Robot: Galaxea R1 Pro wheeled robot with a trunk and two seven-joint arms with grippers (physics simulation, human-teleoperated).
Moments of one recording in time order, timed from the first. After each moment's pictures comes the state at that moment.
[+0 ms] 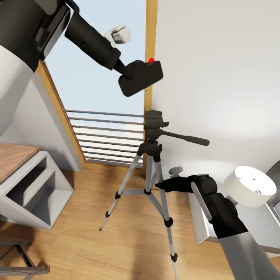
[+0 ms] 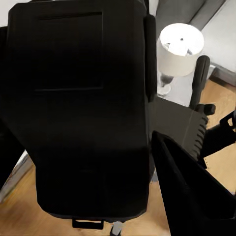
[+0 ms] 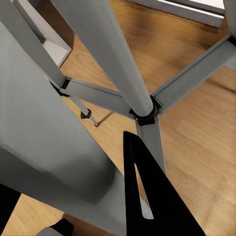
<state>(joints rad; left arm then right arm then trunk) -2.06 0.09 -0.72 -0.68 0.00 1.03 -1.41 -0.68 -0.09 0.20 -1.35 -0.11 1.00 0.47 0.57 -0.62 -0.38</state>
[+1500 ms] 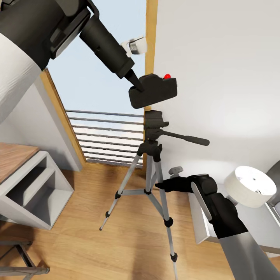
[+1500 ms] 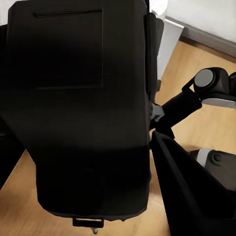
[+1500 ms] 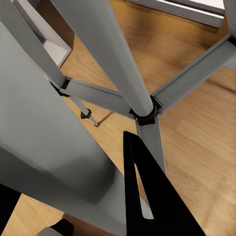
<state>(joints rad) -2.11 0.06 -0.96 -0.70 0.12 1.03 -1.54 -0.68 -0.09 0.20 -1.35 -0.11 1.00 0.47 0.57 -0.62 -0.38</state>
